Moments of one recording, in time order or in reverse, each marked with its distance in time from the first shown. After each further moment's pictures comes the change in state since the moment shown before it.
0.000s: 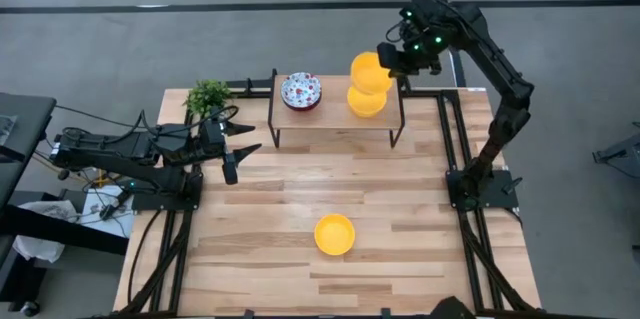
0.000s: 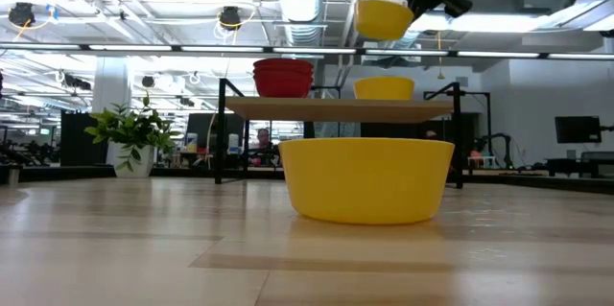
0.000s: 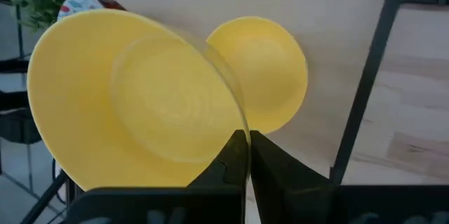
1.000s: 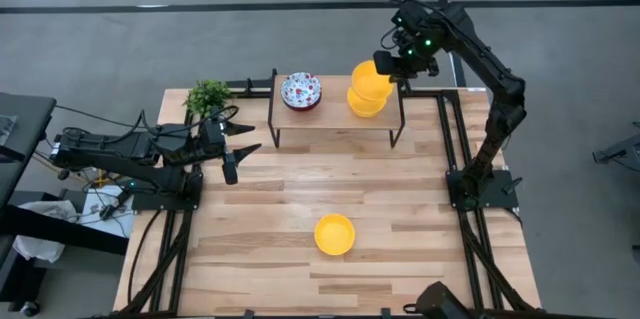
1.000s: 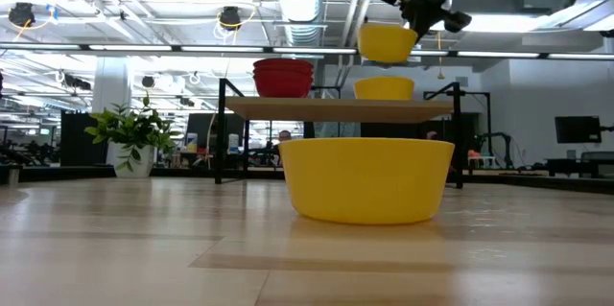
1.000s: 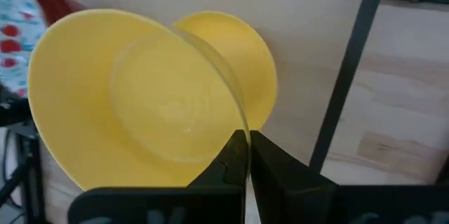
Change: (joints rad) left arm 0.000 0.000 0.000 0.000 0.000 0.000; right arm -0.023 0.039 -0.077 0.000 0.039 -0.069
